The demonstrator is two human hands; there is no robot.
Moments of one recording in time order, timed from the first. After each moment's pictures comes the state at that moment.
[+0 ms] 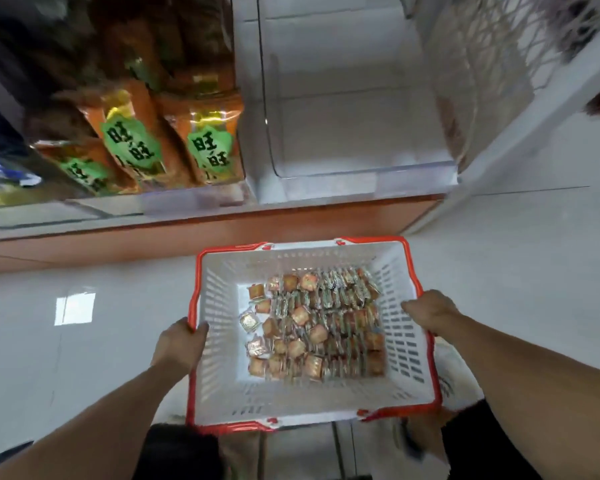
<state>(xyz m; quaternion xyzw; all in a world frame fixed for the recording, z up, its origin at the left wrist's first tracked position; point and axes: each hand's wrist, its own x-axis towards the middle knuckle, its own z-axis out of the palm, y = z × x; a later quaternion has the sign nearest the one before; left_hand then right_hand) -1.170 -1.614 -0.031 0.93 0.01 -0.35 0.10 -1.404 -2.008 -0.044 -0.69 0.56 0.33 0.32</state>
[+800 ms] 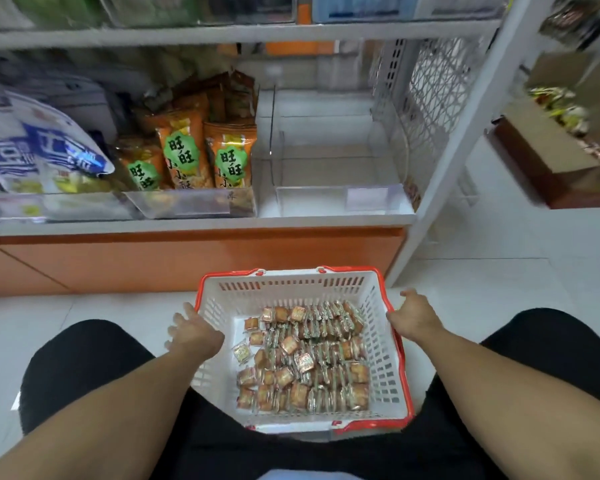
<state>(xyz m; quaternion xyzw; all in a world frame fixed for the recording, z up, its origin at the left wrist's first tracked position) -1.214 -1.669 -0.025 0.97 0.04 -0.25 0.06 -1.424 -2.006 -0.016 -0.79 0.50 0.10 0.33</state>
